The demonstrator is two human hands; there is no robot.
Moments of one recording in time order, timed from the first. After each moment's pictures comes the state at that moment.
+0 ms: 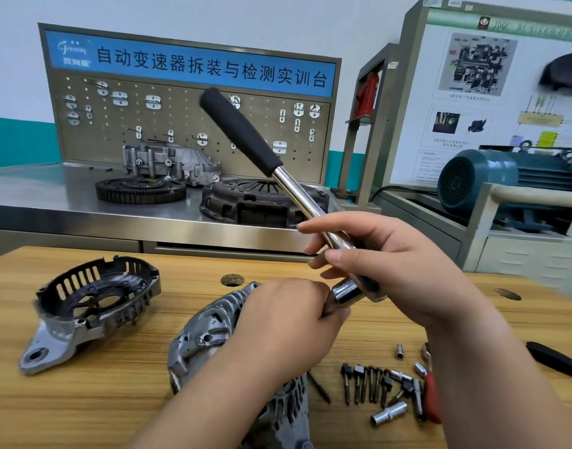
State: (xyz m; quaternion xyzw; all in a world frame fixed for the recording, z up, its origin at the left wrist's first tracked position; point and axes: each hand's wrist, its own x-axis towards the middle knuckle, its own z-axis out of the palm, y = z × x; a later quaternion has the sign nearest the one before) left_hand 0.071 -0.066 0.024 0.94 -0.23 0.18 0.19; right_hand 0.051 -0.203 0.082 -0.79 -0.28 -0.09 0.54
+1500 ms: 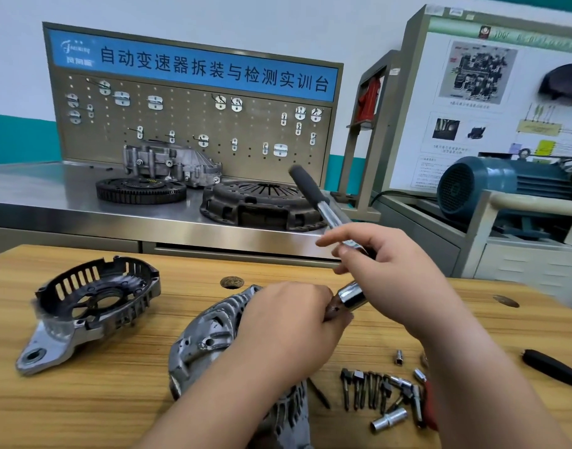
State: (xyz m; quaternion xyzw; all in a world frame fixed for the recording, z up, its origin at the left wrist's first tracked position) left_hand 0.072 -0.067 0.023 0.93 -0.23 0.20 0.21; right_hand 0.053 -0.193 0.074 -0.89 -0.12 -0.23 0.38
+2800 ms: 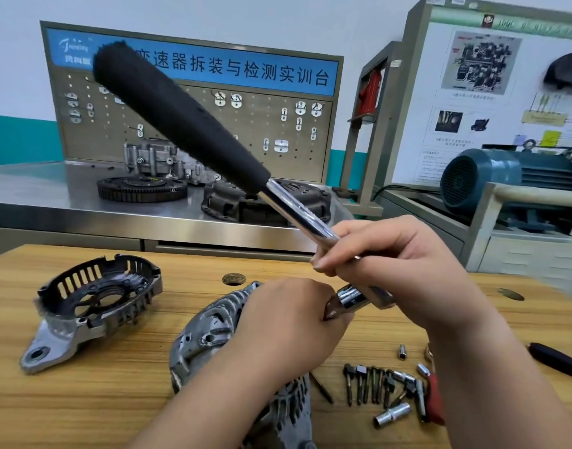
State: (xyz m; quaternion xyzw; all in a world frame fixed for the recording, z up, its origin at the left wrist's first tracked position) left_hand 0.071 -0.065 0.024 0.94 -0.22 0.19 0.19; right_hand 0.049 -0.201 0.080 -0.75 -0.36 -0.13 0.54
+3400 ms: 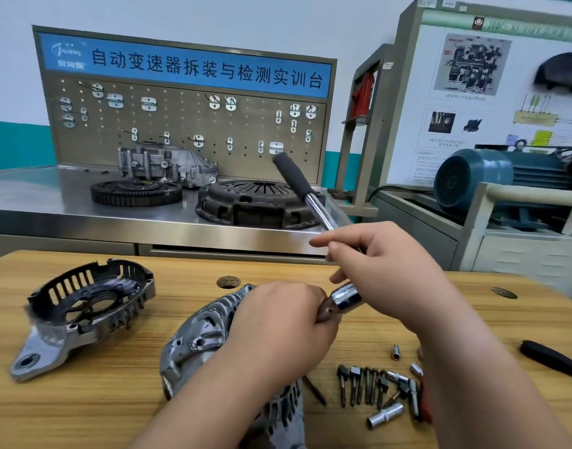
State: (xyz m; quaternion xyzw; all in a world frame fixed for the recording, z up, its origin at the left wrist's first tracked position) left_hand 0.071 -0.068 0.023 0.93 -0.23 0.20 0.18; right_hand 0.050 -0.195 0.078 -0.90 -0.12 -0.21 0.36
